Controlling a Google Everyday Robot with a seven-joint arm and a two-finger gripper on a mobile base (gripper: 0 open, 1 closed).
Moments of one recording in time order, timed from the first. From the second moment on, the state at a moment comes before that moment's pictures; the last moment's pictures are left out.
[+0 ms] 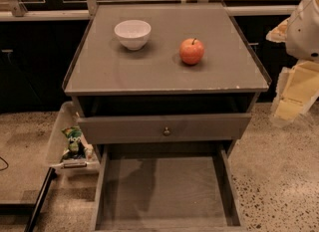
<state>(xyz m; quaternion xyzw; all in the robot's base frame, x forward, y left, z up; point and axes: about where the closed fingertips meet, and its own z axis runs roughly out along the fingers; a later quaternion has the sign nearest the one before) 0.438 -0.217 0.976 -0.60 0.78 -0.03 0.16</state>
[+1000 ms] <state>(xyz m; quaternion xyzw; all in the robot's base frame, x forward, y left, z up) 0.480 -0.190 0.965 -0.62 0.76 -0.05 0.19</state>
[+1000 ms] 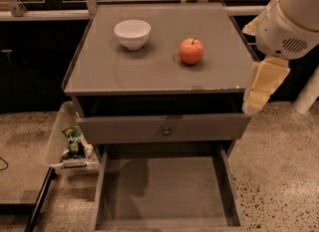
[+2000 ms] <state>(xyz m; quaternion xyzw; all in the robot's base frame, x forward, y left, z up) 0.537 -0.173 0.939 -0.62 0.75 -0.05 0.23</state>
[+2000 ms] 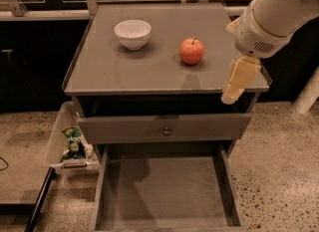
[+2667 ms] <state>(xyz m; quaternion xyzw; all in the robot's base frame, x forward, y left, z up) 0.602 -0.167 0.936 -0.60 0.73 -0.03 0.33</state>
